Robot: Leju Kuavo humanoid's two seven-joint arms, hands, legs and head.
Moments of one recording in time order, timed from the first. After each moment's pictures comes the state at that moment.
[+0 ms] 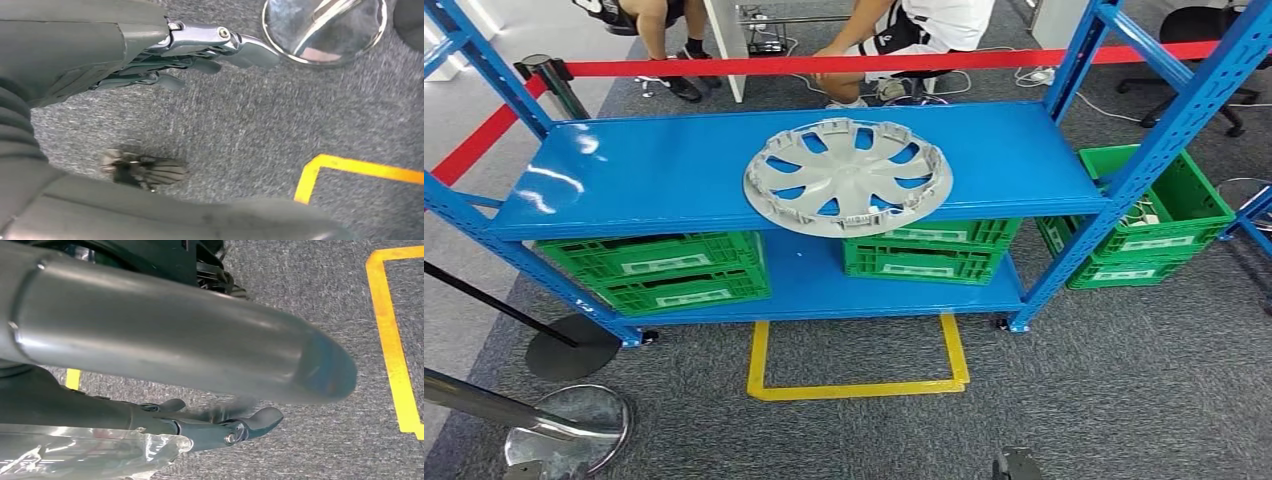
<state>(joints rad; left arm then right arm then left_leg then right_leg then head) -0.07 -0.10 1.13 -0.30 -0.80 -0.08 -0.52 -0.10 0.20 -1.27 -0.29 1.16 0.11 -0.47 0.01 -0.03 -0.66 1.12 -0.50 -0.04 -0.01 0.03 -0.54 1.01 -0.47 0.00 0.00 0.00</state>
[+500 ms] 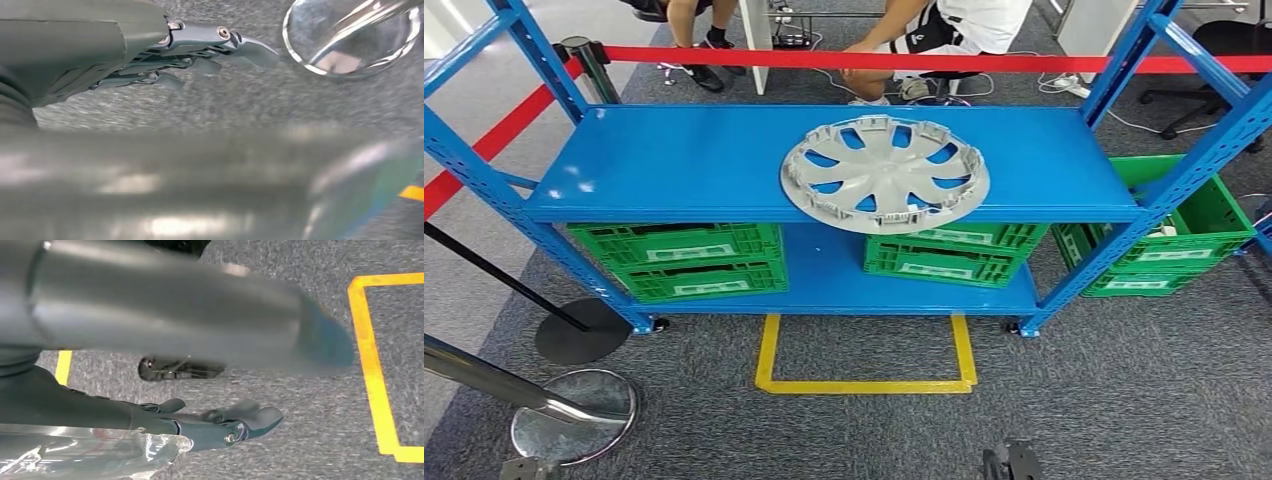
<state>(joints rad) -0.08 -0.09 1.14 -0.30 -0.82 -0.09 -0.49 -0.13 0.20 -1.27 -0.29 1.12 0.13 -0.47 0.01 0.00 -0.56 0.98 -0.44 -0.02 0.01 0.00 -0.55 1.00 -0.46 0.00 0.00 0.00</state>
